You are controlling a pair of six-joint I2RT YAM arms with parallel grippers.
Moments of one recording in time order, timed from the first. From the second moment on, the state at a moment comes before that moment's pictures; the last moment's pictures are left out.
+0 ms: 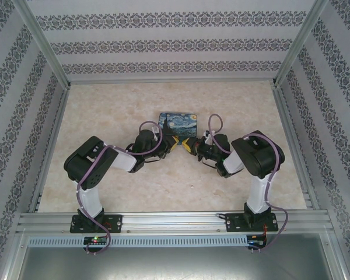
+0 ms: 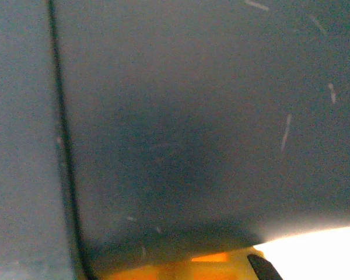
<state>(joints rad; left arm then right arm) -0.58 1.85 0.68 0.80 0.34 -1.45 0.42 1.94 0.48 1.19 -0.57 1.57</state>
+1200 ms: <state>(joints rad) -0.61 1.87 0.68 0.75 0.35 -1.37 0.63 1.35 0.65 -0.02 -0.16 0.52</state>
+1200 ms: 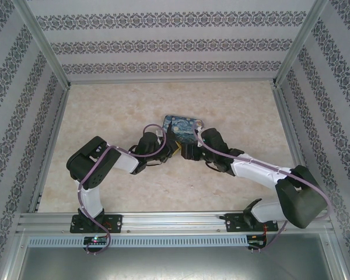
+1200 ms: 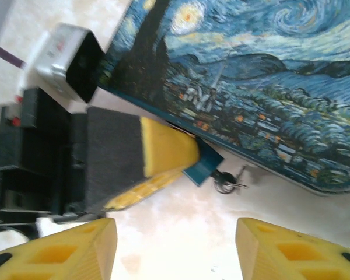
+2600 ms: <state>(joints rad) -0.60 1.87 0.71 0.69 0.39 -1.33 0.77 1.65 0.84 -0.16 0.20 0.19</state>
